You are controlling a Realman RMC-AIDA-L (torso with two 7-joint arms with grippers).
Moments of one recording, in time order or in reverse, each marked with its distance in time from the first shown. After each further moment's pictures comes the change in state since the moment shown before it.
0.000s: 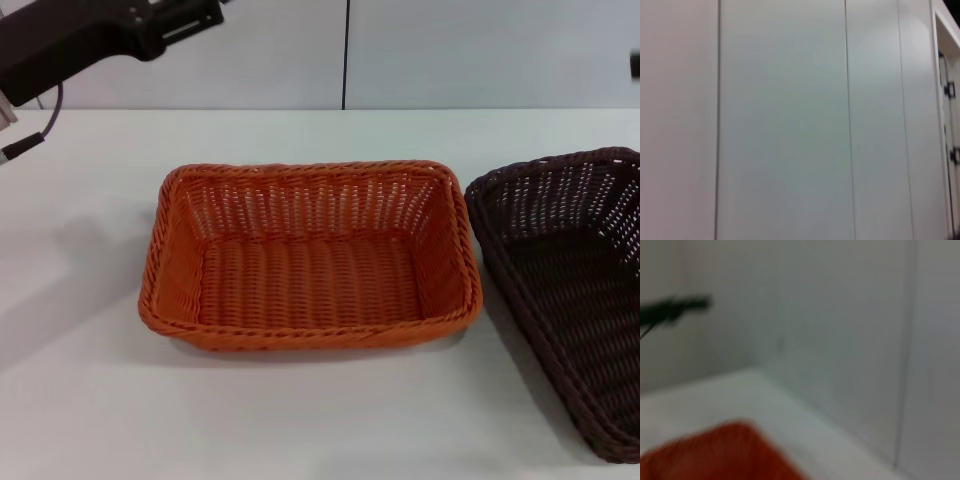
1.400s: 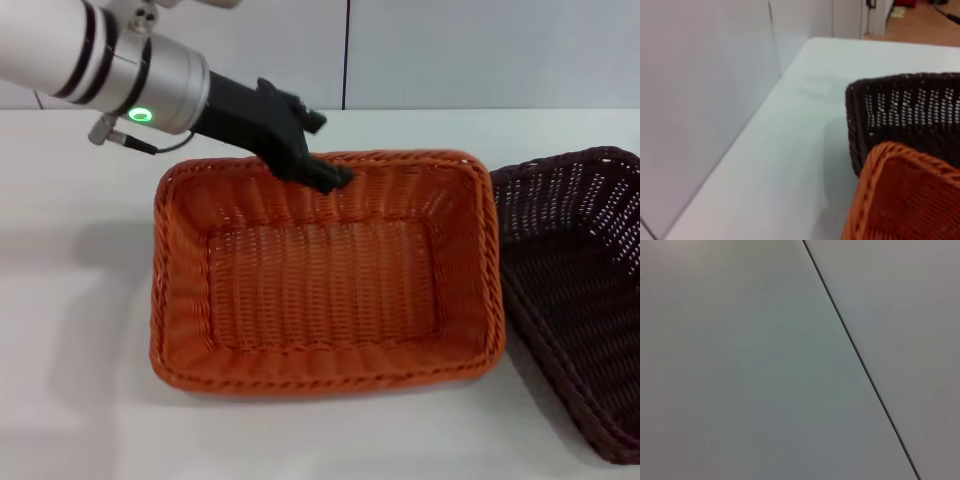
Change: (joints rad) left arm -0.520 0.001 -0.044 -0.107 1.055 0.141 -0.446; right arm -0.053 0.341 0.307 0.756 1.119 0.377 -1.112
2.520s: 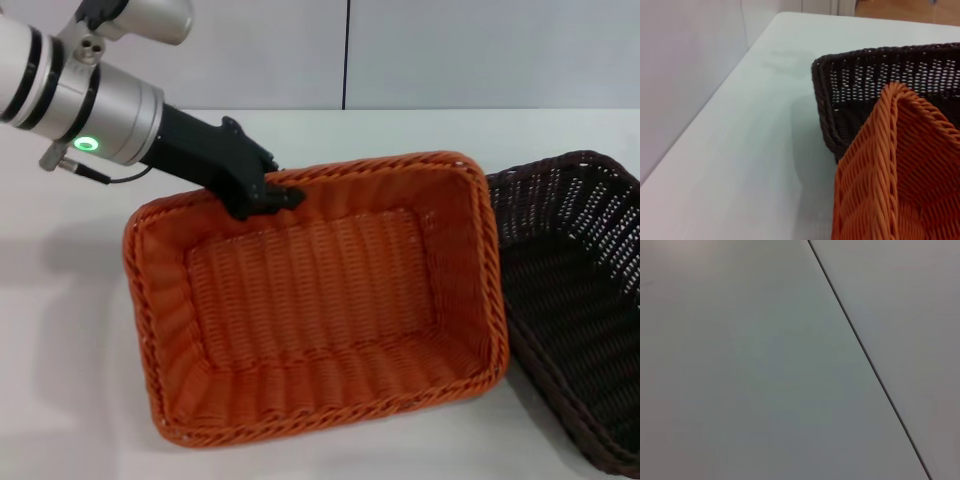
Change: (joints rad) left arm 0.000 0.007 -0.135 -0.028 0.077 0.174 0.115; right arm 0.009 0.005 -0.002 0.008 0.000 -0.013 0.003
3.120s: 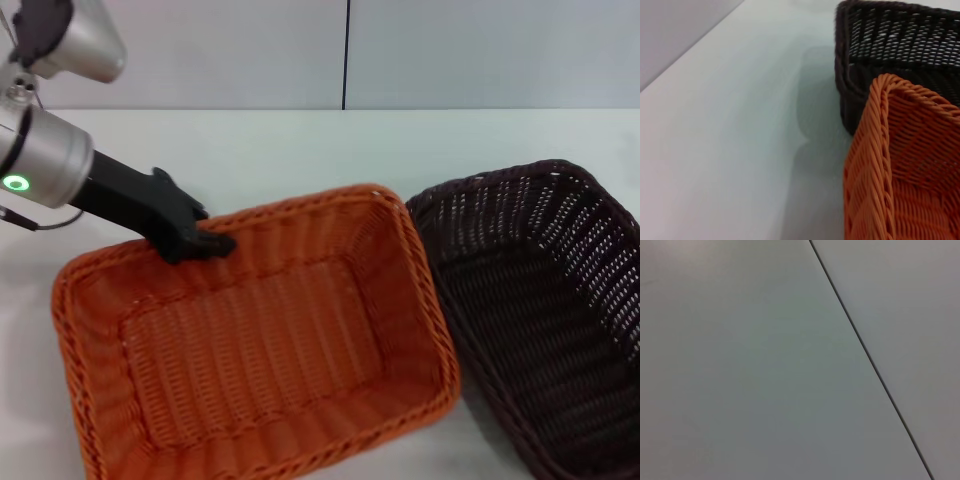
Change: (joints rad) left arm 0.058 0.027 -0.087 0.003 0.124 0.103 -0.063; right arm 0.006 0.000 0.000 -0.006 0.000 0.006 0.000
